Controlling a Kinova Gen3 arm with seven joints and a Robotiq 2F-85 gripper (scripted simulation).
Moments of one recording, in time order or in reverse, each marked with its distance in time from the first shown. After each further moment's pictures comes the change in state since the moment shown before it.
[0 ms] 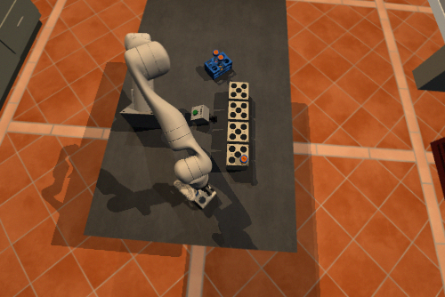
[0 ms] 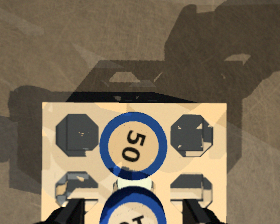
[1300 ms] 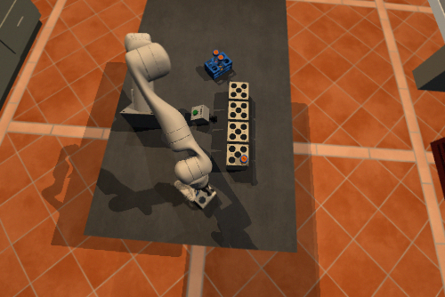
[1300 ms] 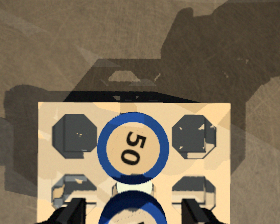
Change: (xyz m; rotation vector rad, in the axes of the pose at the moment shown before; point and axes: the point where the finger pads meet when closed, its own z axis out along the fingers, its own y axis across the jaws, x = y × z) arm 0.000 0.000 0.009 0.000 0.000 0.000
